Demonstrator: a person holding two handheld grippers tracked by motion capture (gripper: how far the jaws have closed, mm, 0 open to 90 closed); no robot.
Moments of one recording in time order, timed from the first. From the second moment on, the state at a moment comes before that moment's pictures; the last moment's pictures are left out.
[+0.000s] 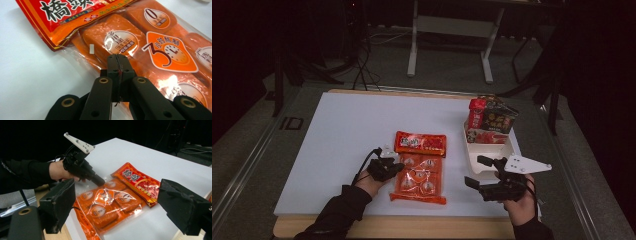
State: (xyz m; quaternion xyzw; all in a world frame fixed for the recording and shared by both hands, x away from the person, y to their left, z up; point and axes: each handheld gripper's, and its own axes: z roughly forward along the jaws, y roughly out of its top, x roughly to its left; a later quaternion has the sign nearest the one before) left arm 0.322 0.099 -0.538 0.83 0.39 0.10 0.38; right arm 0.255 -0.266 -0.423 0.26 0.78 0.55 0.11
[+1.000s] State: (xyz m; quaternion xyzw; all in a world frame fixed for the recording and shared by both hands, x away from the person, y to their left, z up) left arm 0.293 0.096 -0.536 0.84 0.38 0.06 0.37; right arm 0.254 -0.264 -0.422 0.26 0.78 0.55 0.12
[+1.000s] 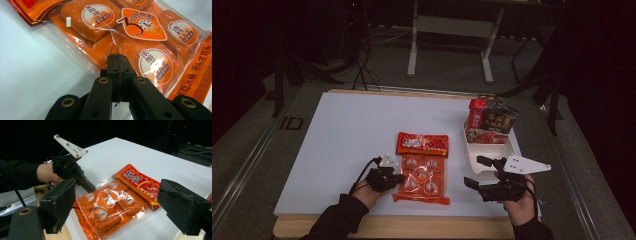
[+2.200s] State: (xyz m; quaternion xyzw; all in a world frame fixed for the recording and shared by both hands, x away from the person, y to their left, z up) left arm 0.294 0.107 -0.513 0.81 0.38 0.06 0.44; right arm 0.255 -0.263 -0.424 0.25 0.79 0.55 0.12
